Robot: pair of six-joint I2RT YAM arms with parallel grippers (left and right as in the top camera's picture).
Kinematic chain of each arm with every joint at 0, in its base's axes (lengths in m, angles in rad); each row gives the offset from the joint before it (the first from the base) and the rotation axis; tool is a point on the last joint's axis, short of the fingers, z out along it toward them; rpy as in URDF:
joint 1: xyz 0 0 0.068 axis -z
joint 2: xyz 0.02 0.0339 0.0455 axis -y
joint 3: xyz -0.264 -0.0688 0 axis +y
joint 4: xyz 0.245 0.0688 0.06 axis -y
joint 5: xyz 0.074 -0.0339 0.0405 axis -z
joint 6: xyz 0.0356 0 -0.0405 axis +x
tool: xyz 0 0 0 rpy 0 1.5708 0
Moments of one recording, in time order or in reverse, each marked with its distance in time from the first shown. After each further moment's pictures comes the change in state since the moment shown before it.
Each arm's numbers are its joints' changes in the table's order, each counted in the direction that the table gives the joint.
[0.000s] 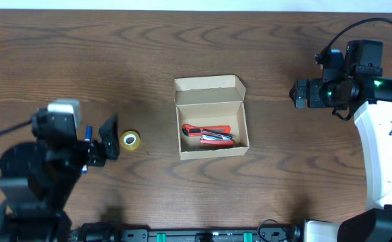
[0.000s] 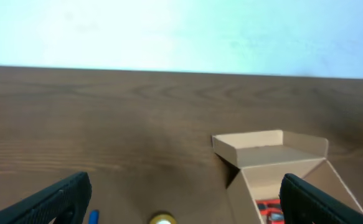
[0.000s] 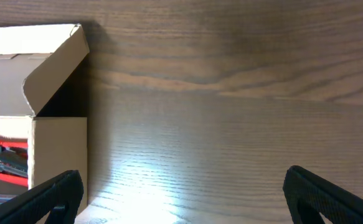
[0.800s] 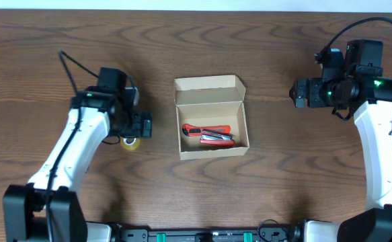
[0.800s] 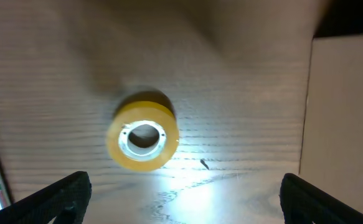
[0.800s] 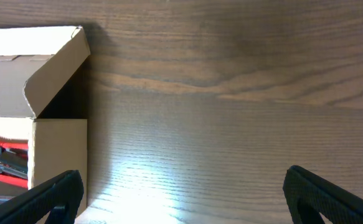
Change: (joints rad) left arm 0.146 -0.874 -0.027 -0.134 -0.066 -0.045; right arm 0.000 -0.002 0.000 0.008 -0.004 -0.006
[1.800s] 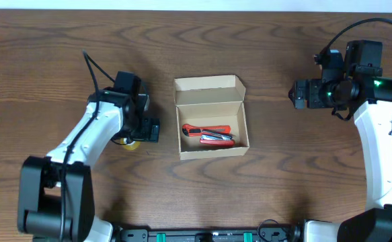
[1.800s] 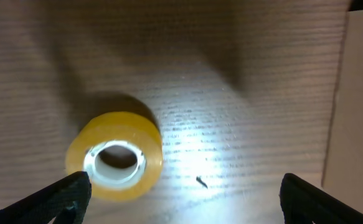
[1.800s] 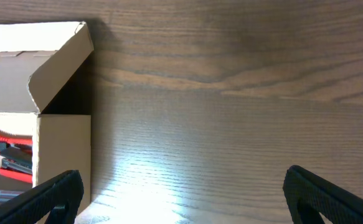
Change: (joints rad) left arm 0.058 -0.127 0.019 0.060 -0.013 0.012; right arm 0.000 0.000 0.000 -0.014 -0.011 0.000
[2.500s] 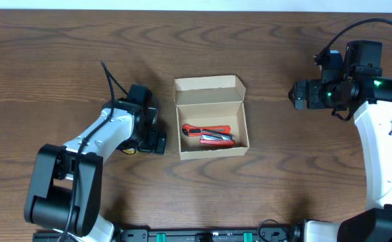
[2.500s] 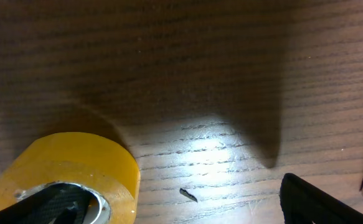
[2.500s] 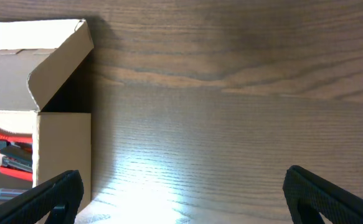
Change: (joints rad) left arm 0.064 -0.056 0.106 0.090 0.002 -0.001; right arm 0.000 0.000 0.000 -0.007 0.000 0.000
